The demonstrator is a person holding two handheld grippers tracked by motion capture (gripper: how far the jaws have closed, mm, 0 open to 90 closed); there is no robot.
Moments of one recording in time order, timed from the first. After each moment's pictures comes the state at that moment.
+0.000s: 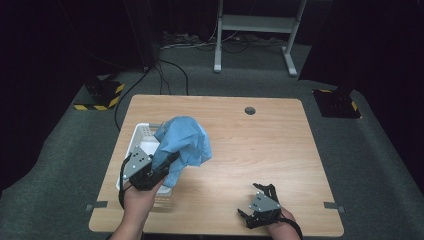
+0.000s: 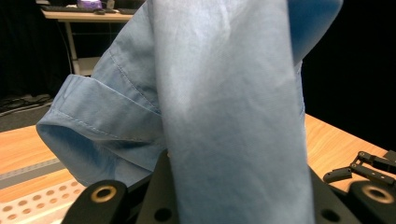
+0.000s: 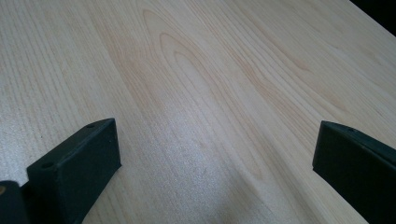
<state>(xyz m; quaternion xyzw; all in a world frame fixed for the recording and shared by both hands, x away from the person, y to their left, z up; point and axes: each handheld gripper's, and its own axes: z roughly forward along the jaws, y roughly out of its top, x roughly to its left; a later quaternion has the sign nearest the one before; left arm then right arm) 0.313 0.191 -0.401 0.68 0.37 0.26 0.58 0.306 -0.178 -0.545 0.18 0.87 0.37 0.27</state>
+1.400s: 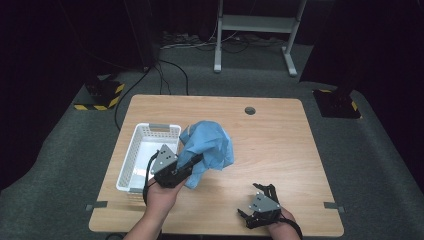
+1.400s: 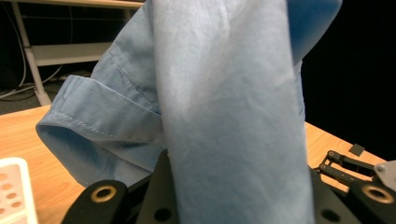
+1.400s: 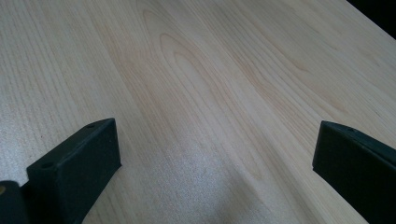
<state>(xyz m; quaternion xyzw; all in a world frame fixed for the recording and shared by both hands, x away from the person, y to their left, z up) 0.332 0.140 -0.418 0.70 0.35 0.20 0.59 0.306 -0.178 -0.545 0.18 0.87 0.37 0.27</state>
